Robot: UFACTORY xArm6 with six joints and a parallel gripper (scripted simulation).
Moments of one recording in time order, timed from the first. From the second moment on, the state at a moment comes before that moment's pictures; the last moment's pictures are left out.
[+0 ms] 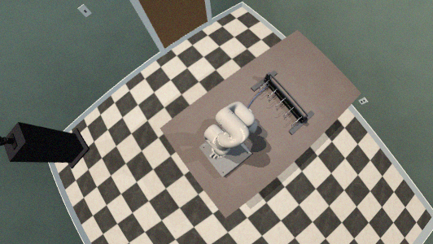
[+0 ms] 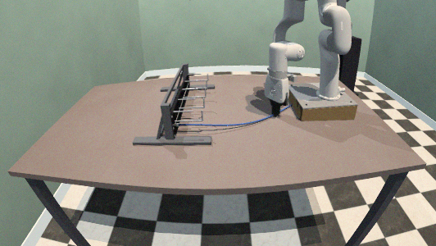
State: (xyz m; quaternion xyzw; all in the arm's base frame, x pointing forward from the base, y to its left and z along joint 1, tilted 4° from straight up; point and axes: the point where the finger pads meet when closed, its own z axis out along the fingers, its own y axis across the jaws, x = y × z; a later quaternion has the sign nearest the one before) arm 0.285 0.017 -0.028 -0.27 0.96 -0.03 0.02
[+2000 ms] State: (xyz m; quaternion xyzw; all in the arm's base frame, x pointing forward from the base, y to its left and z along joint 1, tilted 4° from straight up) arm 0.307 -0.005 0.022 -0.31 0.95 -0.04 0.02
